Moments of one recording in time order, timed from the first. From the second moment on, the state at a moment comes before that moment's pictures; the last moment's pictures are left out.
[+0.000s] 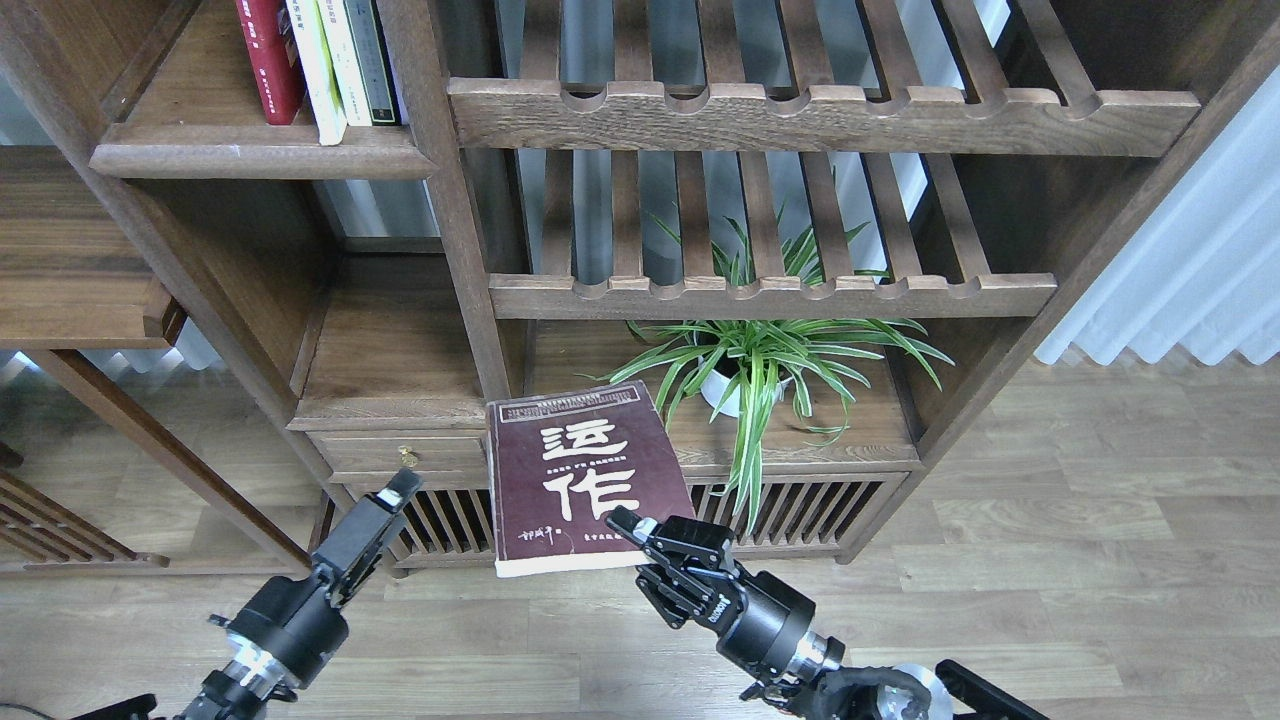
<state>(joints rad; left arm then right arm) -0.22 0.58 -0.37 -1.36 -0.33 -0.49 -0.49 0.03 -0.10 0.75 1.12 0.65 0.58 -0.49</state>
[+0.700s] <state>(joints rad) -0.23 0.67 -0.69 -1.19 -0.29 -0.49 -0.49 -0.01 -0.13 0.81 1.12 0.65 0.58 -0.49</state>
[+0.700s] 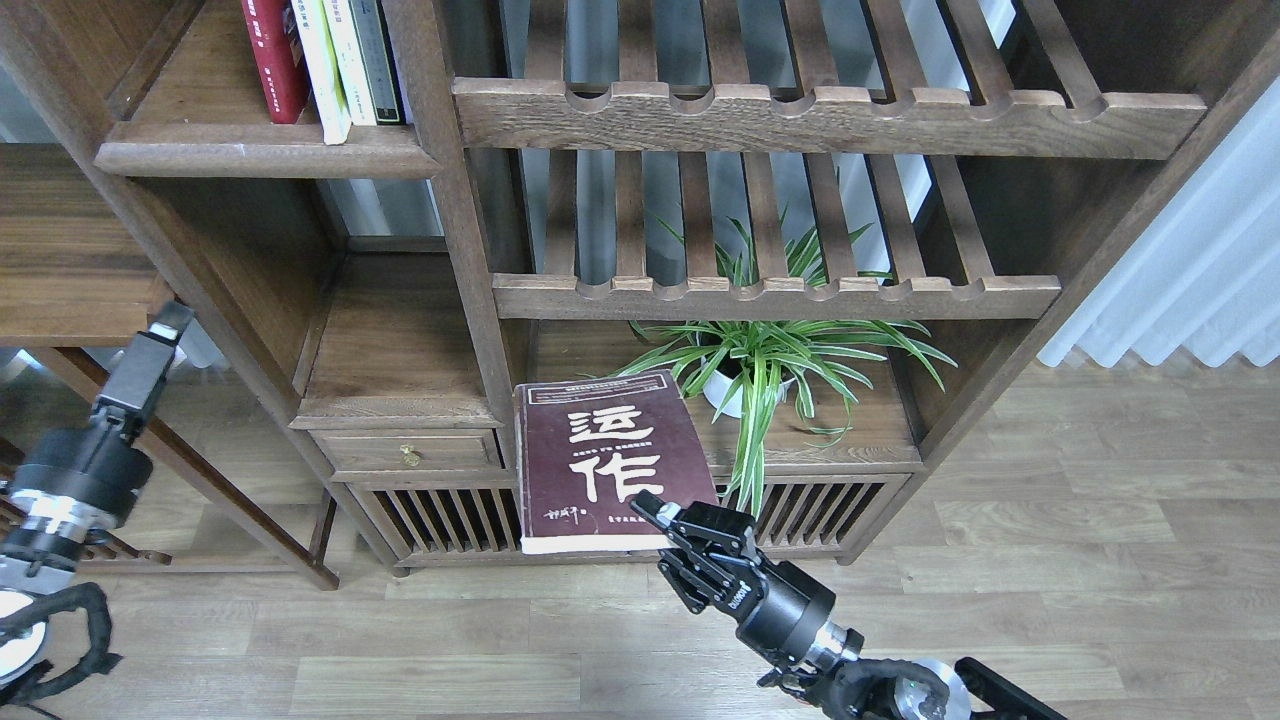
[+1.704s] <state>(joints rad) -0.21 0.21 -0.82 -1.10 -0.27 -0.49 -0.49 -0.04 -0.12 0.82 1.12 0.65 0.58 -0.49</state>
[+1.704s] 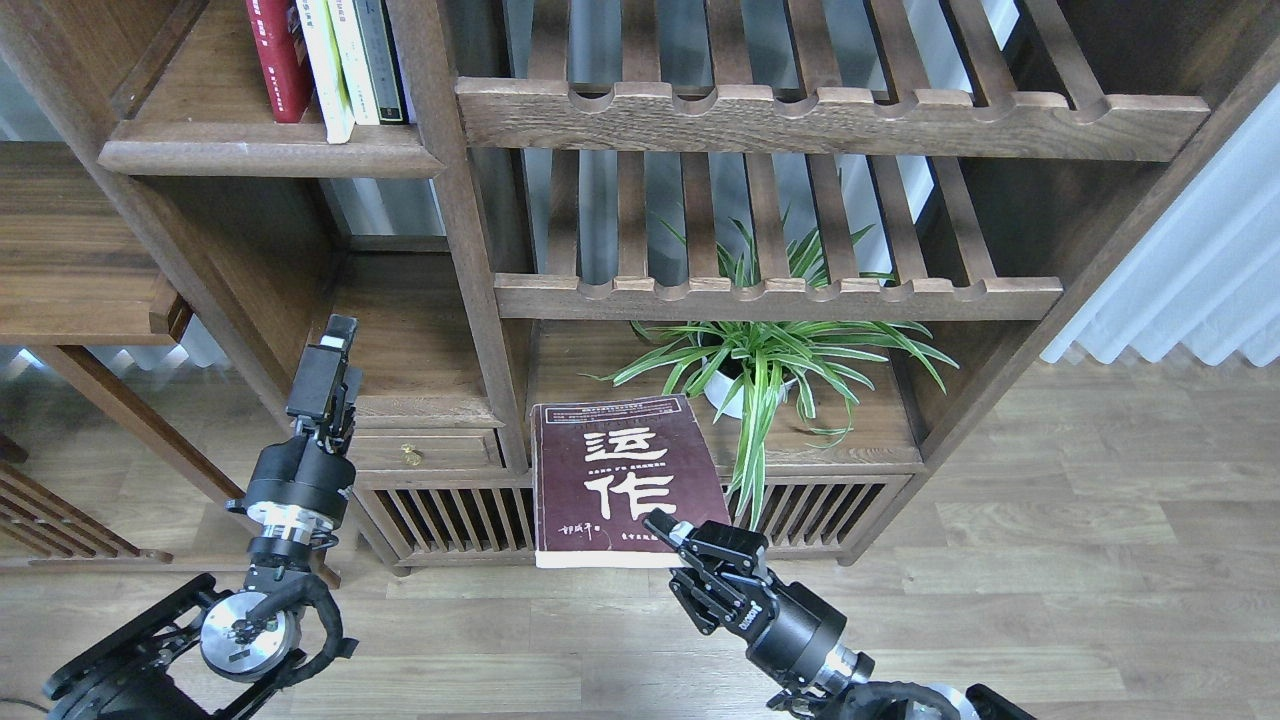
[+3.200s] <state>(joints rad) -0.10 0.27 -0.56 -1.31 -0.56 -0.49 -0.16 -0.07 -0.05 0.74 1.17 0.67 0.58 -0.49</state>
